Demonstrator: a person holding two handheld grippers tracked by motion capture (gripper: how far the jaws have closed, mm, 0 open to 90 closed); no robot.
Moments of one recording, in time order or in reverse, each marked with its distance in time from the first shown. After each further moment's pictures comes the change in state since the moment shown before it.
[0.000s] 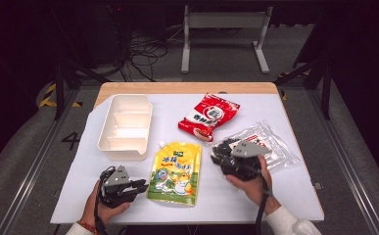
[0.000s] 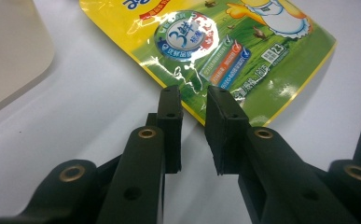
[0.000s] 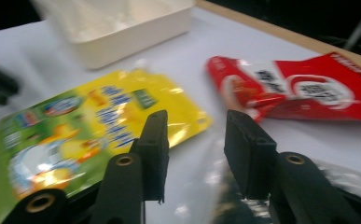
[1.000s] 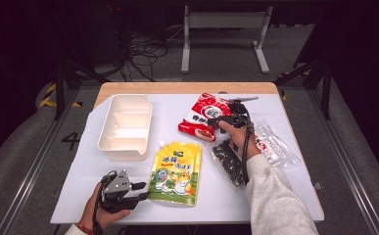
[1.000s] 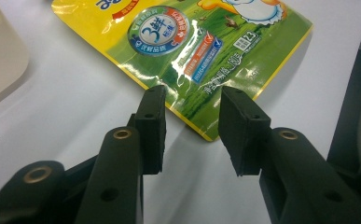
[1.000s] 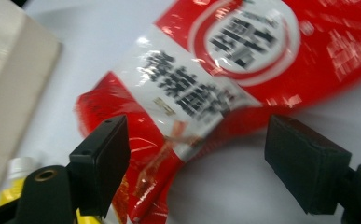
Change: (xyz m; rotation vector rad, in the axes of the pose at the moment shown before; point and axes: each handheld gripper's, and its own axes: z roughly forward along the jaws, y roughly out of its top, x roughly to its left) left arm -0.010 -0.003 -0.002 0.004 -0.030 0.067; right arm -0.119 0.028 0.121 0.306 -0.036 0.665
